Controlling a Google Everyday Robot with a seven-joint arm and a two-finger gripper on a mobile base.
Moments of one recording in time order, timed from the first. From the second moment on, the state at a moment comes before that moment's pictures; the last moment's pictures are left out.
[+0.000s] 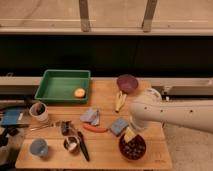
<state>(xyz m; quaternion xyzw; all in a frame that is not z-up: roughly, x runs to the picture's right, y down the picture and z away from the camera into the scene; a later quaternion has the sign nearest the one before) 0.168 0.221 0.716 -0.28 0.18 0.45 0.83</state>
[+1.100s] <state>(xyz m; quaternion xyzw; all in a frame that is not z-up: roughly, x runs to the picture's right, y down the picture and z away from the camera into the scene) 0.131 0.278 0.720 -0.33 0.18 0.46 0.81</state>
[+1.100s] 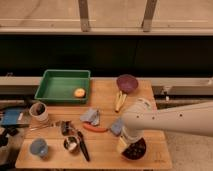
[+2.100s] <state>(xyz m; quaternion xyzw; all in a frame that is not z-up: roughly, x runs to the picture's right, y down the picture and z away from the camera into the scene) 0.143 0.271 0.706 -0.32 0.16 0.48 0.80</state>
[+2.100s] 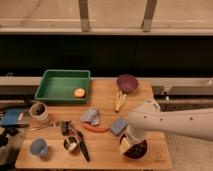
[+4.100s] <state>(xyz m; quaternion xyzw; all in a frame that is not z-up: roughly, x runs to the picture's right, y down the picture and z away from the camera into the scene) 0.154 0.266 0.721 -0.34 0.12 0.50 0.78</state>
